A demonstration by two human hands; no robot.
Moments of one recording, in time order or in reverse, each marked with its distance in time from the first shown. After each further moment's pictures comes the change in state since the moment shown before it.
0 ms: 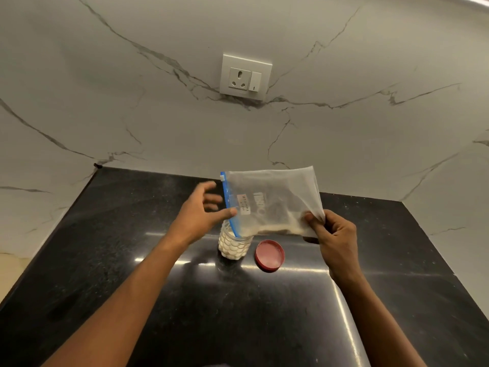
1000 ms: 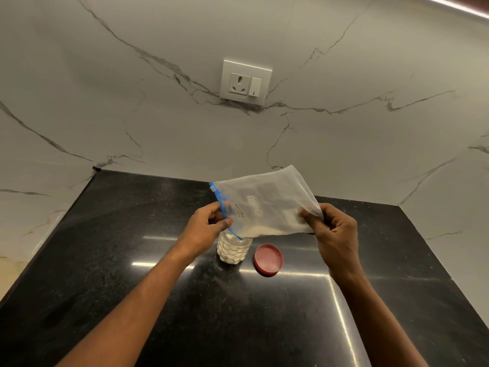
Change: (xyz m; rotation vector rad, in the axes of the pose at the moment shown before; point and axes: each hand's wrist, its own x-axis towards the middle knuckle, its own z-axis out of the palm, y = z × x) left_hand 0.009 -0.031 0.022 -0.072 -0.049 0.064; right_hand 0.006 -0.024 0.007 -0.056 0.004 -0.126
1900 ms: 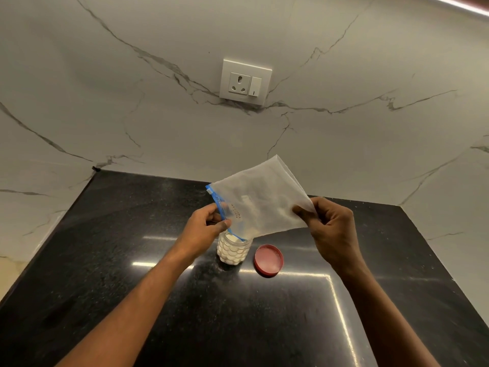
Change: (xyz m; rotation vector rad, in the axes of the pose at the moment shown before) left_hand 0.004 -0.008 0.001 -0.049 0.011 -0.029; right_hand 0.010 -0.025 0.004 -0.157 -0.136 -0.212
